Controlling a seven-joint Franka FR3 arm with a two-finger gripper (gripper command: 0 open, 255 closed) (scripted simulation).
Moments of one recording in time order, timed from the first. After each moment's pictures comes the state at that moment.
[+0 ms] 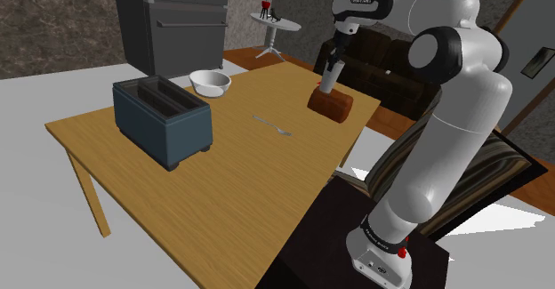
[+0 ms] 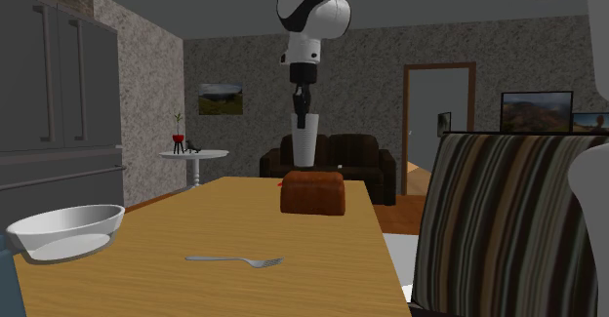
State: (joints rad) arm -0.09 0.12 -0.53 -1.59 0.02 1.80 -0.71
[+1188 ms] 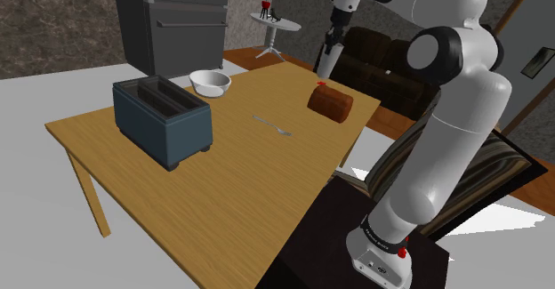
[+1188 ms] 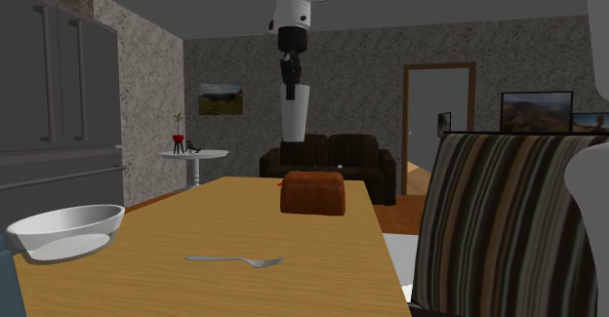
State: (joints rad) arm -0.04 0.13 -0.49 -1.38 0.01 1.60 -0.63
